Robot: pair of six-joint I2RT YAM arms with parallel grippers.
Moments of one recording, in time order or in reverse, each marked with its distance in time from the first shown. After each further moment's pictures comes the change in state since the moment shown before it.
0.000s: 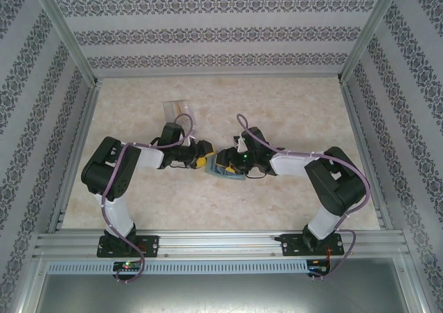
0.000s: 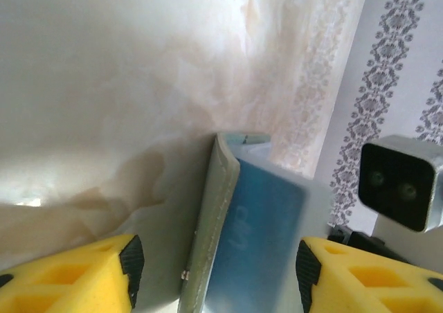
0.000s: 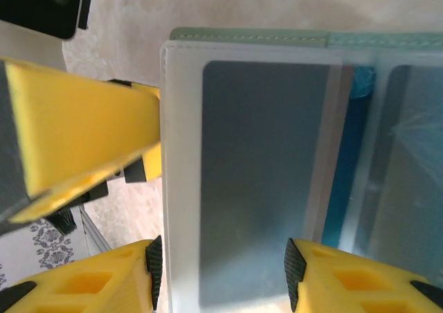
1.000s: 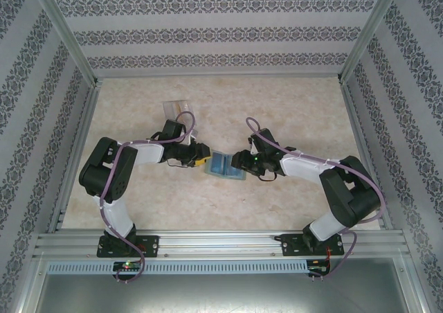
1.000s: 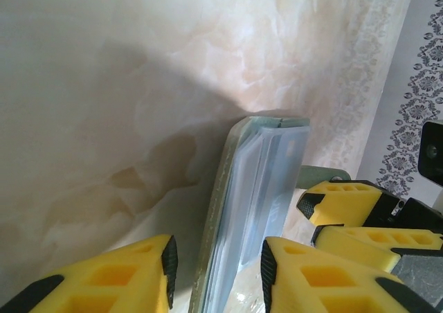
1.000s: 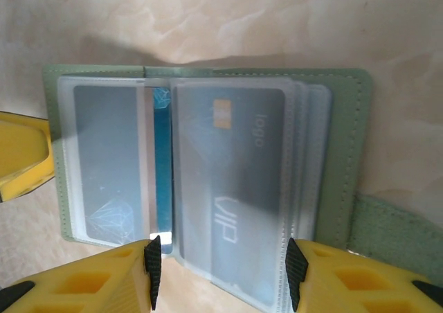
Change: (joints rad) left arm -0.012 -0.021 0.095 -0.301 -0.045 0.216; right arm -0.061 -0.132 -0.037 -0.275 0.226 -0.156
